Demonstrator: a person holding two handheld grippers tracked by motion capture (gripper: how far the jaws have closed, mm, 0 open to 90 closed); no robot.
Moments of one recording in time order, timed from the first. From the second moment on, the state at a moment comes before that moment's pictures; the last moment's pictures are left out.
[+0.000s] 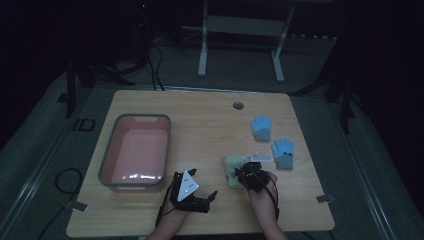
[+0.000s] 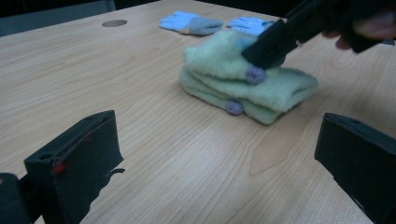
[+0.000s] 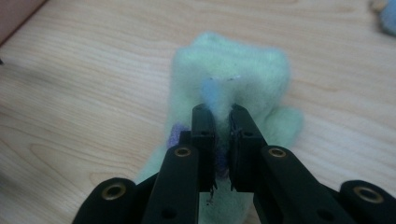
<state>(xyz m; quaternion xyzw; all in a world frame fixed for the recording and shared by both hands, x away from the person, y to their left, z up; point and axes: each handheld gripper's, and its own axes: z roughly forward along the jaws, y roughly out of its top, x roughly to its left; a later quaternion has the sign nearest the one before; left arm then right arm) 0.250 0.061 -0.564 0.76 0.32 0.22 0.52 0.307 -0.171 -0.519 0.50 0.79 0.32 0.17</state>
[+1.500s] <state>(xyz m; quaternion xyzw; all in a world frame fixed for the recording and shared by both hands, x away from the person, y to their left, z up) 0.260 0.031 -0.539 0.83 0.26 0.13 0.48 0.350 -0.238 -0.479 0.36 0.82 0.42 0.10</state>
